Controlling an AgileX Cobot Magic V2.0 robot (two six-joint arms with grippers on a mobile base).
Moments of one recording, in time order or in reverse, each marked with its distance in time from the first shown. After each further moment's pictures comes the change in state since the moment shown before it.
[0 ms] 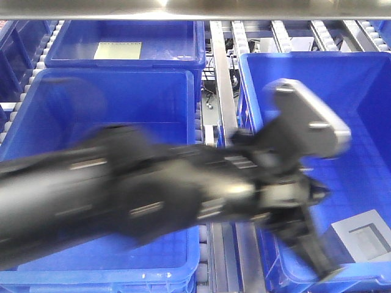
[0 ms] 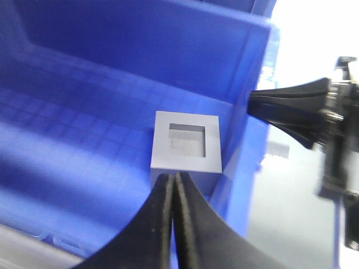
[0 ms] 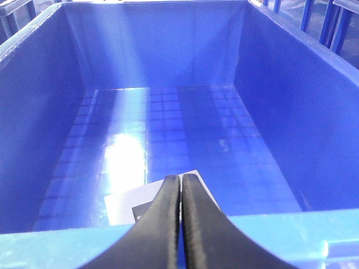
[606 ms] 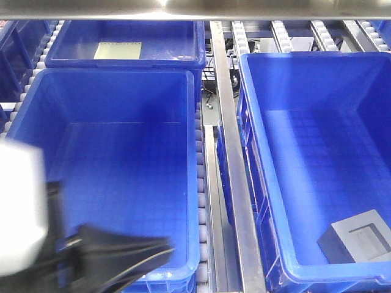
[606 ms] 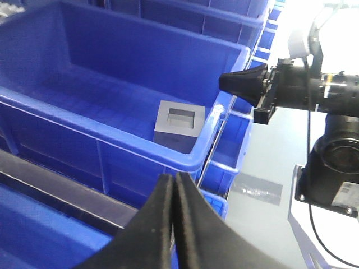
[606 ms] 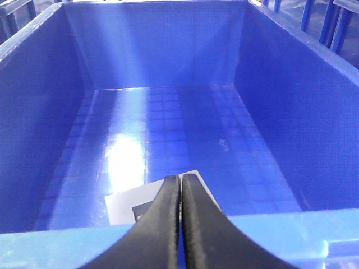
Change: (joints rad) left arm 0.000 -0.702 0.608 0.000 -0.111 -0.052; right arm 0.000 0.000 0.000 0.000 0.000 0.000
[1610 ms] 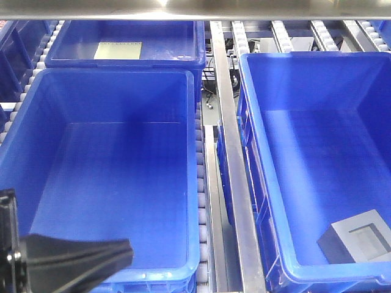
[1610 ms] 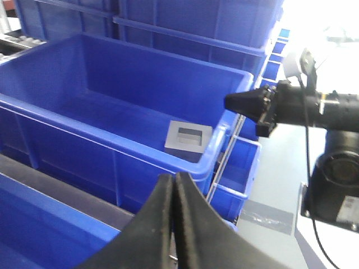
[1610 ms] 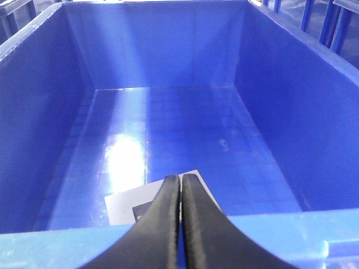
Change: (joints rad) left arm 0.000 -0.124 0.074 0.108 -0.045 -0.108; right arm 0.000 0.000 0.000 0.000 0.000 0.000
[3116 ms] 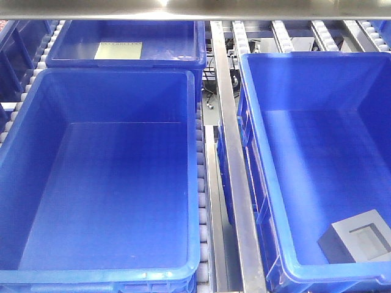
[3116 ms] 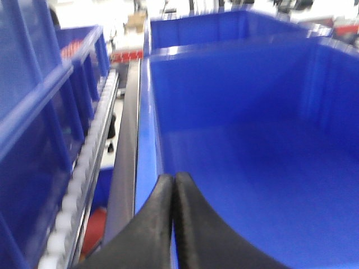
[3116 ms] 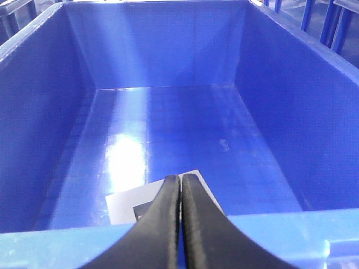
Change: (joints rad) left arm 1.032 -0.716 0.645 0.108 -0.102 -0.050; right arm 0.000 0.000 0.000 0.000 0.000 0.000
